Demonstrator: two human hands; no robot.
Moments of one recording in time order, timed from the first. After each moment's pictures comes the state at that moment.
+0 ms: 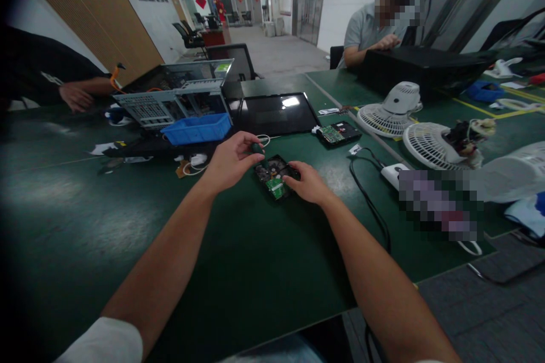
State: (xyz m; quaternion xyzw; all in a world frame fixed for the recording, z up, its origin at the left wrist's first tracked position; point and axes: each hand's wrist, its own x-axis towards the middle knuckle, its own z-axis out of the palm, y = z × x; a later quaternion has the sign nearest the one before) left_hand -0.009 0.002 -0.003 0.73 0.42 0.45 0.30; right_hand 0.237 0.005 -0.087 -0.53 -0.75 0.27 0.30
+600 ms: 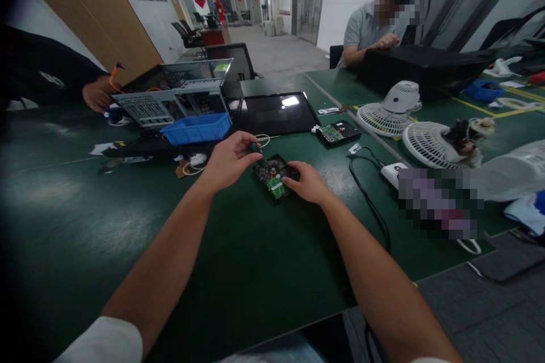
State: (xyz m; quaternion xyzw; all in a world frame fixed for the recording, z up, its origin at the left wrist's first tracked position) left_hand -0.014 0.005 -0.006 0.73 0.42 0.44 0.29; right_hand 0.236 0.003 -0.083 -0.53 -0.76 0.24 0.28
